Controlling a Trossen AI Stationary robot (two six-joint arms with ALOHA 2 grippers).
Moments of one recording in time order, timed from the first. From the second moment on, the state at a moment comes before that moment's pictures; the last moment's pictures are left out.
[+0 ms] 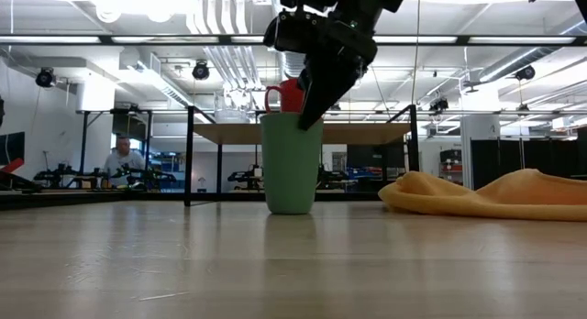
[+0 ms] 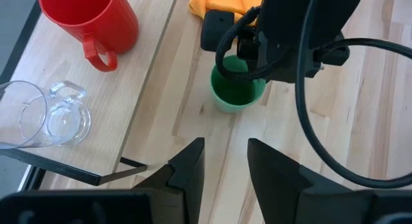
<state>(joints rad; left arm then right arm) 0.02 1.51 1.98 -1.46 -0.17 -0.22 0.01 1.89 1.51 -0.72 -0.03 -0.16</state>
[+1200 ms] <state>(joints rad) 0.02 1.51 1.98 -1.46 -0.19 -0.22 -0.03 1.65 1.70 -1.14 0.17 0.01</state>
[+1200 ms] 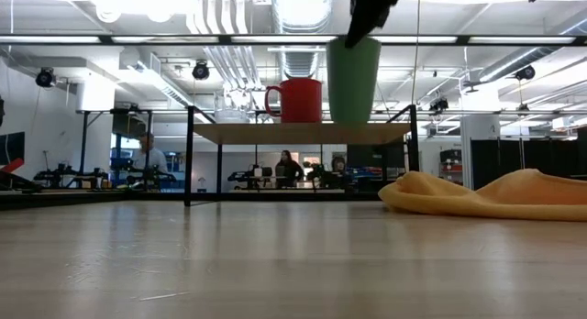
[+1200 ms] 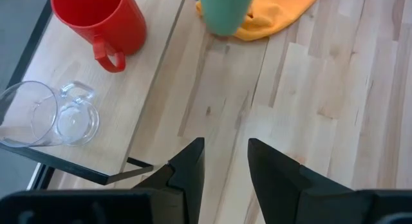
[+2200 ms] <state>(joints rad) 0.02 1.51 1.98 -1.46 -0.20 -0.22 -0.44 1.65 1.79 -1.19 0.20 -0.12</state>
